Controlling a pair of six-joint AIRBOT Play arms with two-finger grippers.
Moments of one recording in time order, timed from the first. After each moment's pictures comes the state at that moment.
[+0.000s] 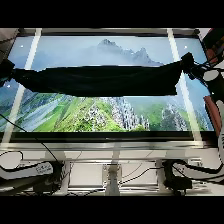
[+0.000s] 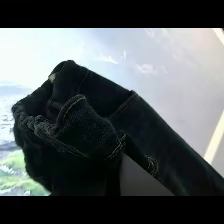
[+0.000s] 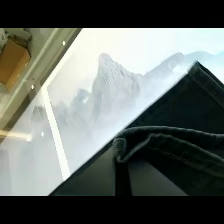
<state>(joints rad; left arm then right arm) 0.48 -1.42 1.35 1.12 -0.69 -1.67 -0.21 -1.40 1.20 -0.99 0.35 1.75</state>
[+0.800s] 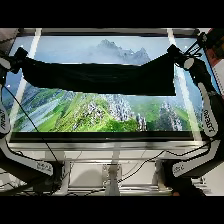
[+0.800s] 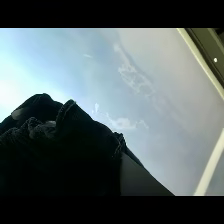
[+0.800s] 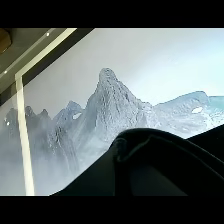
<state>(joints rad) 0.32 -1.75 1.63 1.33 -0.46 -1.98 -0.10 -1.72 1.54 -1.34 0.34 1.94</state>
